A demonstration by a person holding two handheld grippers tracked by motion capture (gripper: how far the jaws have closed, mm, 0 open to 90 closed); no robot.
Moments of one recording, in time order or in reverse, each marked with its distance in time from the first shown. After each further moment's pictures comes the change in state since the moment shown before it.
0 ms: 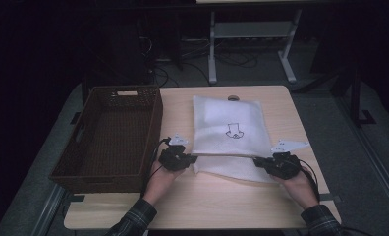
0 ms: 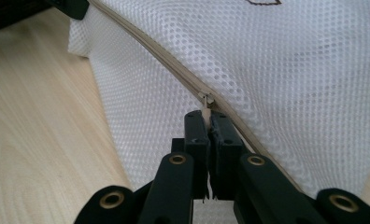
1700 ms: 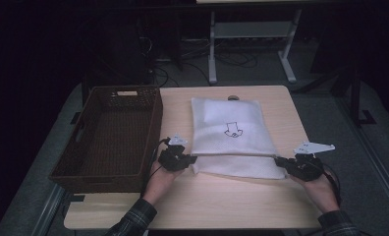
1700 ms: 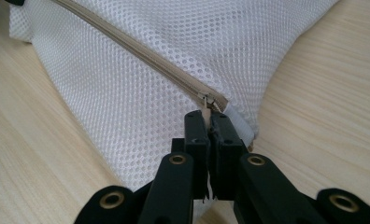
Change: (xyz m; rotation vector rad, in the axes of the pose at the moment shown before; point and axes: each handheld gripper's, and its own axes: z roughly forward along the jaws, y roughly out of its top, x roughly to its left) left arm 0.002 -0.002 0.001 0.005 0.003 -0.008; right arm -0.032 -0.028 -0.036 -0.003 -0.115 0.065
